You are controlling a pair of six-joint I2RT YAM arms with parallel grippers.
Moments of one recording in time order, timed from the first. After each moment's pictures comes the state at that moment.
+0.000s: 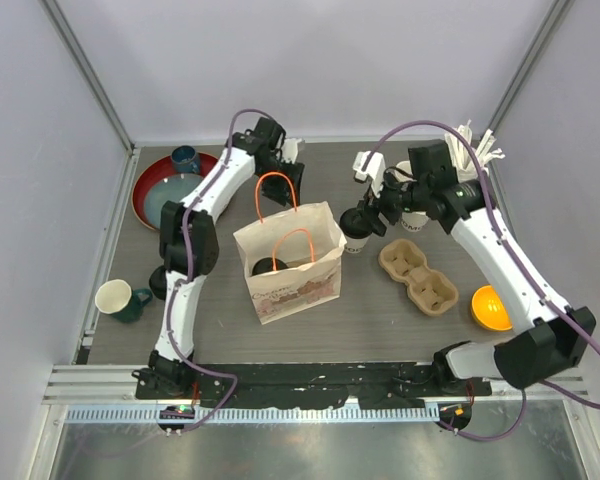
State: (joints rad) left arm -0.42 2.32 2.18 -1.00 0.39 -0.05; right arm 0.34 1.31 1.33 -0.71 -0.56 -0.62
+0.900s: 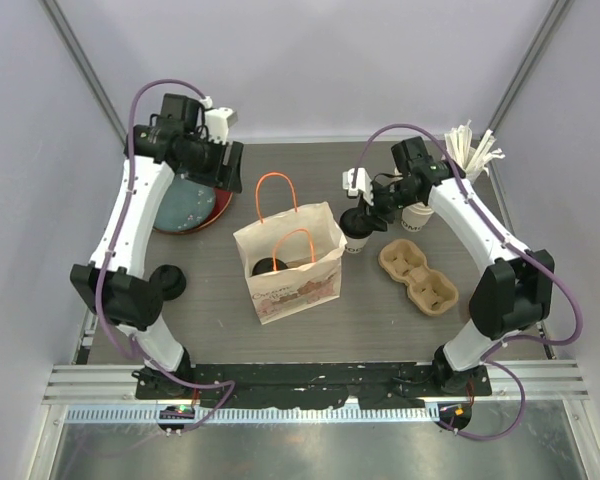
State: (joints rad) left arm -0.22 1.73 1.98 -1.19 0.29 0.10; right arm 0.28 1.61 1.47 -0.97 -0.73 -1.17
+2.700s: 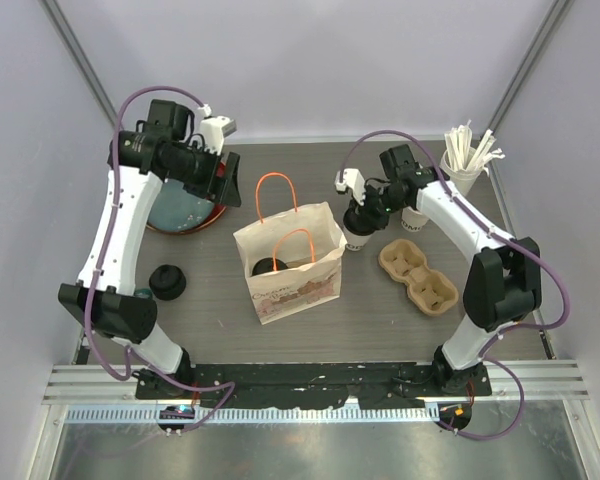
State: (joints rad) left arm -0.20 1.63 1.96 -1.32 0.43 0.18; right arm 0.32 1.69 1.41 -0.82 -0.57 -0.91
